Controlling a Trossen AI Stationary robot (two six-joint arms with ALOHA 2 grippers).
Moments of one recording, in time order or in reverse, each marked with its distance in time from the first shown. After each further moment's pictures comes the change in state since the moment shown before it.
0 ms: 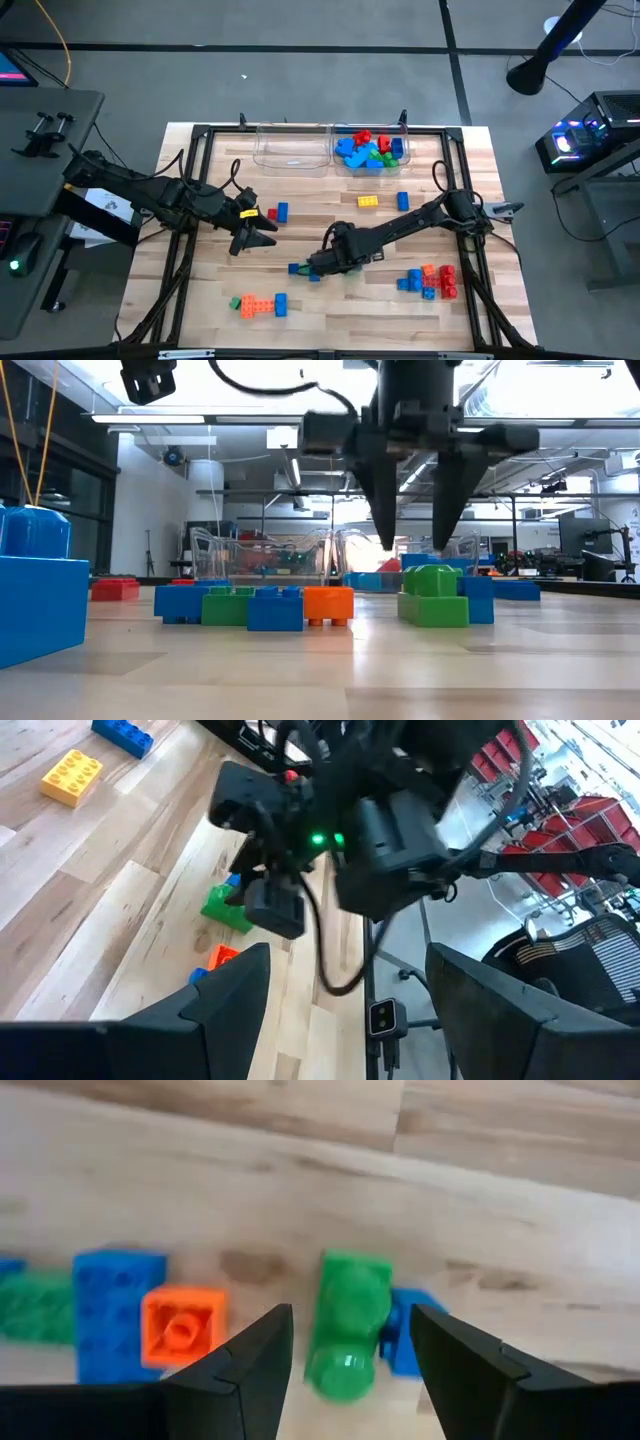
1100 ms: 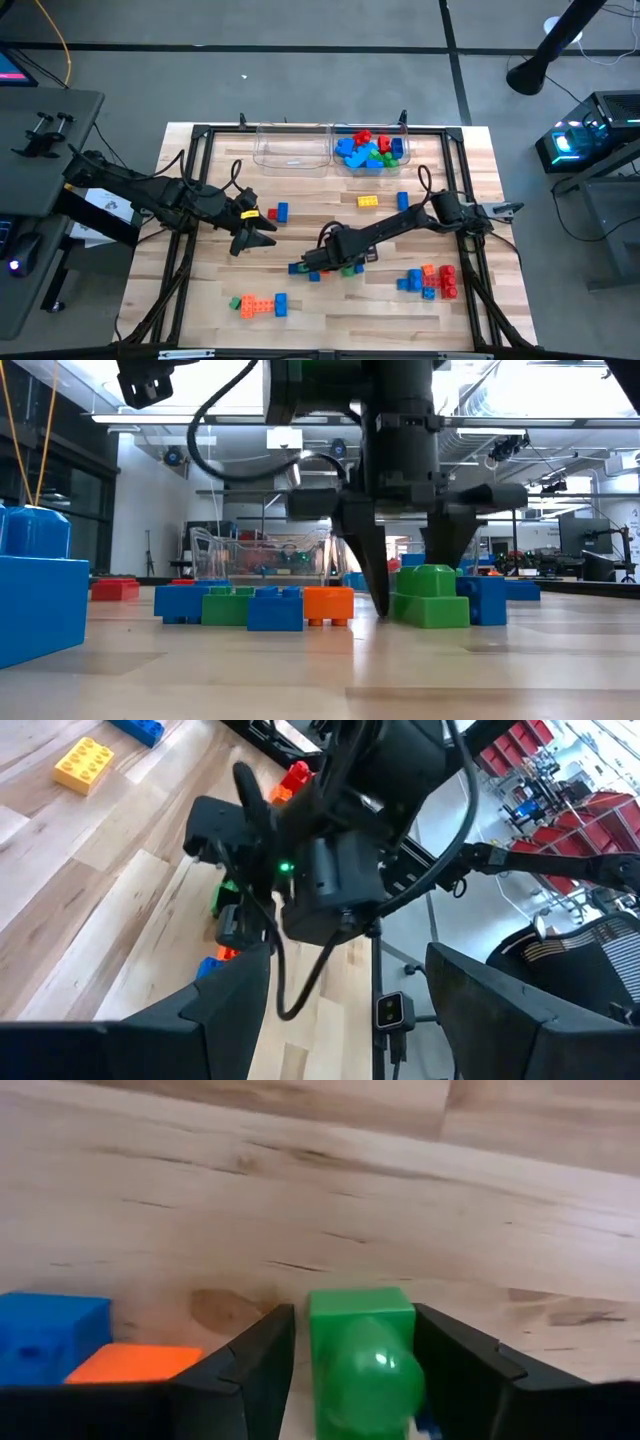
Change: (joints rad) left arm 0.000 0.000 0.000 -0.029 -0.004 -0.009; right arm -0.032 0.097 -0.042 0.109 -0.081 -0.019
